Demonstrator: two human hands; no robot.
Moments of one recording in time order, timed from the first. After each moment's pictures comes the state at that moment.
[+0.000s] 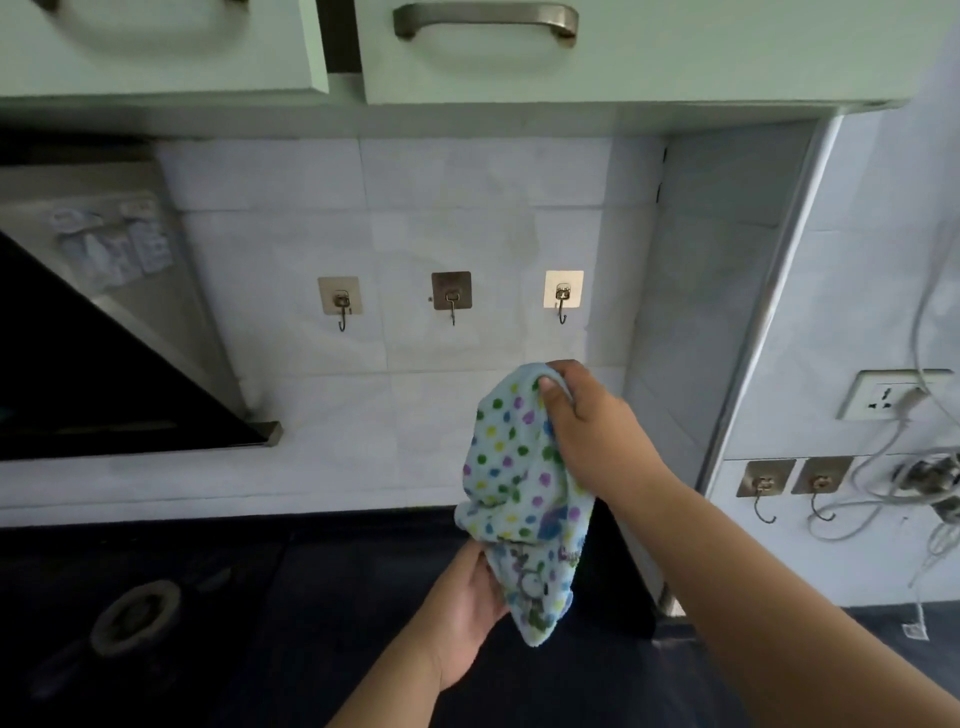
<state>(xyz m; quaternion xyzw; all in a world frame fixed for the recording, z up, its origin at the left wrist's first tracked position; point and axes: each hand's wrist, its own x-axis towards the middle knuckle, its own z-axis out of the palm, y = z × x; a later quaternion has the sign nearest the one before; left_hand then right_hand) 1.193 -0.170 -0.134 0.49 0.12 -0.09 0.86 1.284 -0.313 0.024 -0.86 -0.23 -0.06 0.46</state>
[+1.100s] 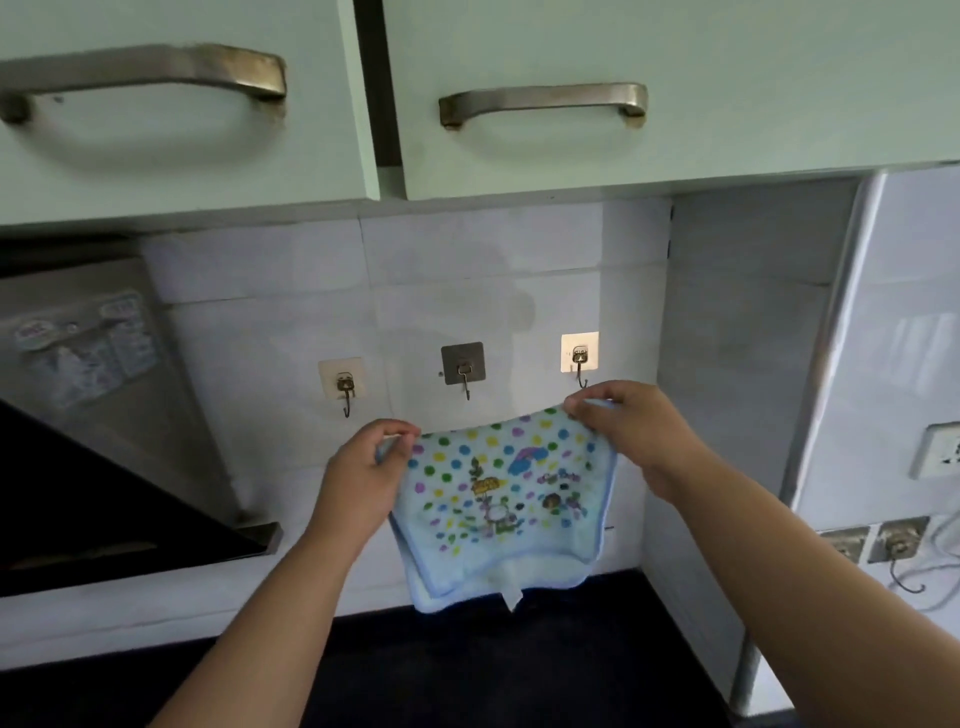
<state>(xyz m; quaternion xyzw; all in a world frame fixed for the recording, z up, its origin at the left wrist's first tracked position) 1.308 0.009 0.005 0.81 0.09 0.31 0.49 1.407 -0.280 0.048 -0.75 -0.15 -0.02 0.64</state>
